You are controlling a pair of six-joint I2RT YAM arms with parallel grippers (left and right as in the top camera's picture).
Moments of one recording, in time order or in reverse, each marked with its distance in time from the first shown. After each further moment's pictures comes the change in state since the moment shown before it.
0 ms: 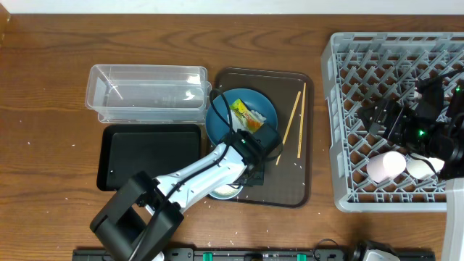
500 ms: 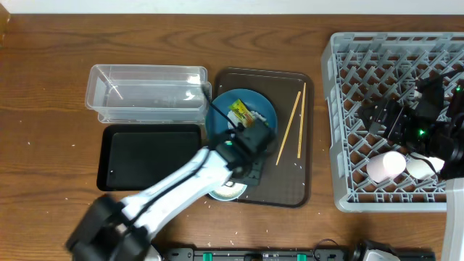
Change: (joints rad) left arm 0.015 -0.136 0.001 -0.036 0.011 0.129; right arm 0.000 0.000 0.000 0.007 -0.003 0.000
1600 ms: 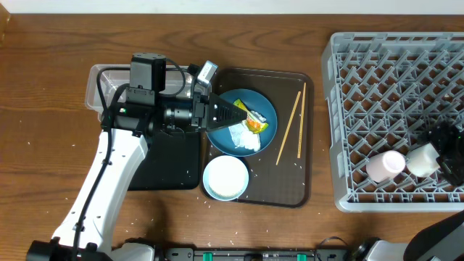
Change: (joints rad) left arm 0.644 -0.202 0.087 0.273 1.342 0.130; right arm -0.391 0.367 -0.048 -0.022 0.384 0.183
